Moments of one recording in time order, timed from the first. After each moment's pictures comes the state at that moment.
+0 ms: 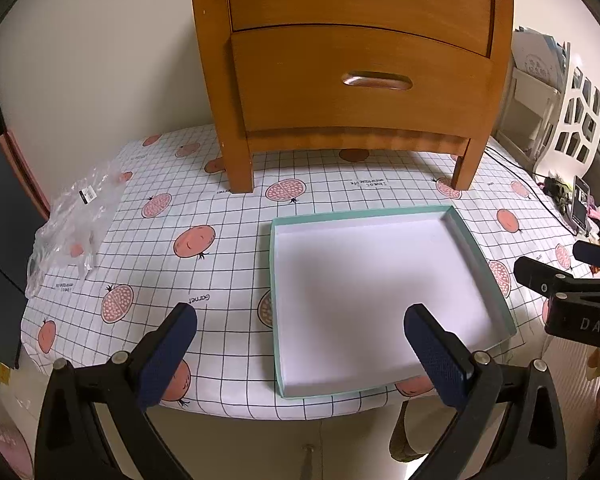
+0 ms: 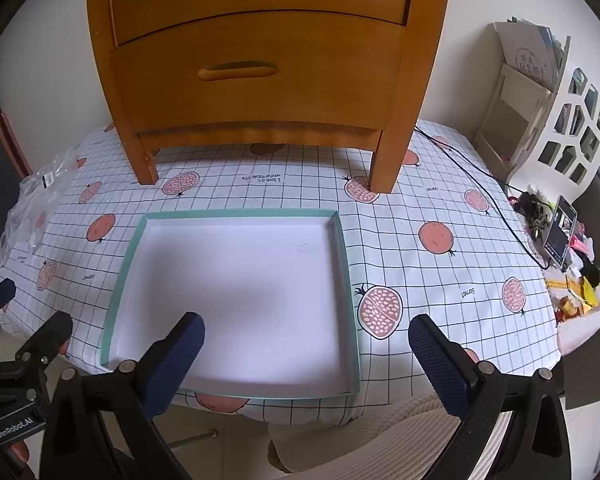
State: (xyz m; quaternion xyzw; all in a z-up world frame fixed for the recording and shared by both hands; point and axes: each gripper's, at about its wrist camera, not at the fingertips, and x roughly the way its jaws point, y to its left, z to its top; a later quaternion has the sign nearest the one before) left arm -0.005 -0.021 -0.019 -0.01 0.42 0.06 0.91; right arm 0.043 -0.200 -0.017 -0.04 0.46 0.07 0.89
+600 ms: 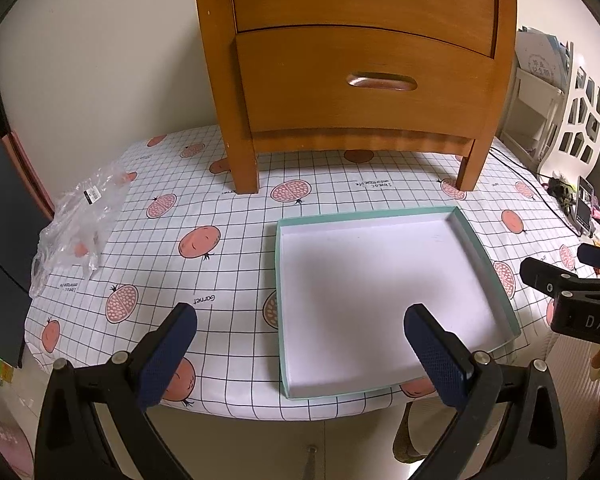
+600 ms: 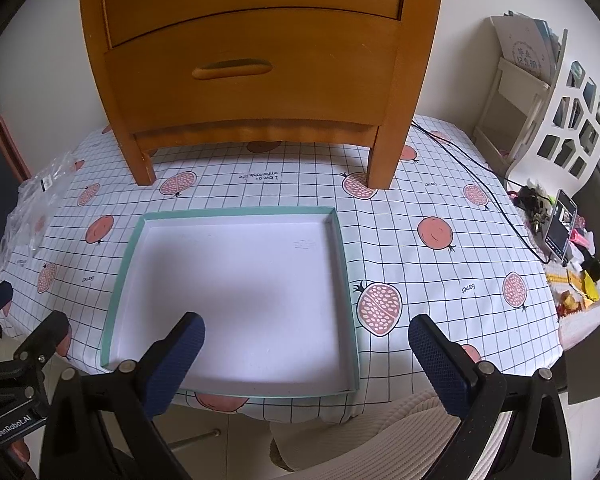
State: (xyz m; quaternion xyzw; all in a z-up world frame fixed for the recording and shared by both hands) left arm -0.004 -0.018 -0.019 0.00 0.42 0.06 0.91; right arm 0.045 -0.203 -0.019 -0.03 0.46 0.06 0.88
